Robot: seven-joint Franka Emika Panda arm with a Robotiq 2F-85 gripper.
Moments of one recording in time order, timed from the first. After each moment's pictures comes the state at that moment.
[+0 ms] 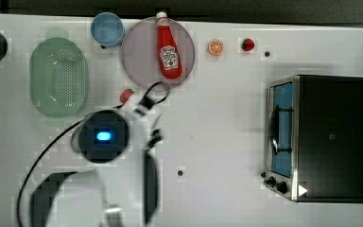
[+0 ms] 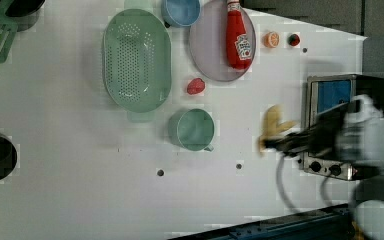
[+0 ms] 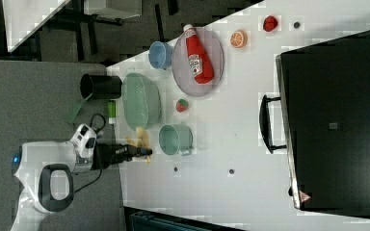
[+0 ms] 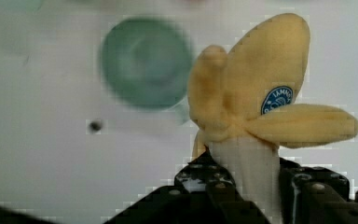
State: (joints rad) arm 0.01 -0.14 0.29 -2.31 0.10 0.47 -0.82
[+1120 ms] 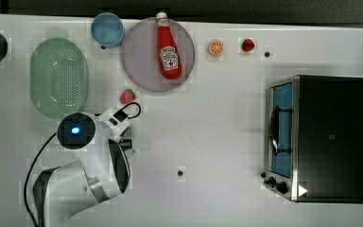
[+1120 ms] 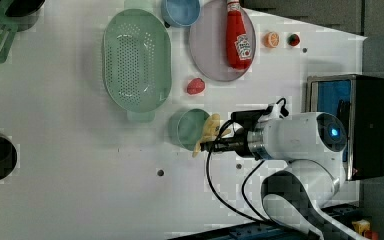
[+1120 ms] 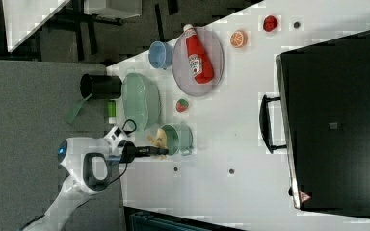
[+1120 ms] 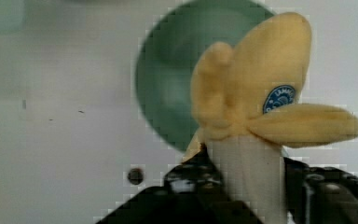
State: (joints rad) arm 0.03 0.19 0.40 -2.34 0.03 0.81 -0.46
